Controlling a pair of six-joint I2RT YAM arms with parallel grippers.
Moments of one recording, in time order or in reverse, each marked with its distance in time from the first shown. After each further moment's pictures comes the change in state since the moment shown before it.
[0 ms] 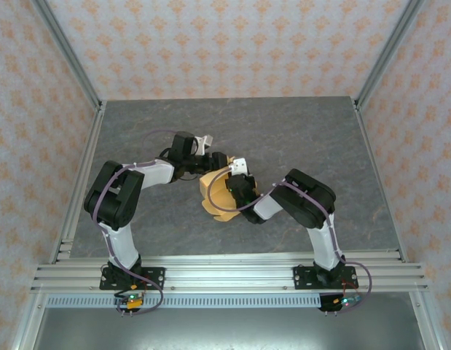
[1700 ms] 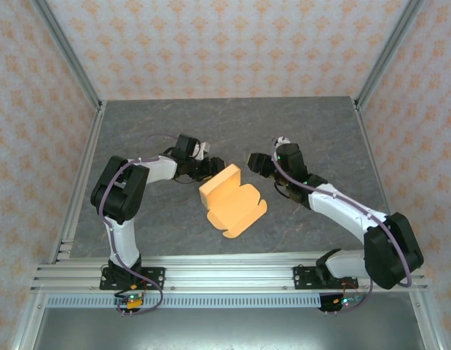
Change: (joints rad) left arm 0.011 0.072 0.075 -0.226 -0.105 0.009; right arm -0.317 -0.751 -0.005 -0.884 -0.756 0.590
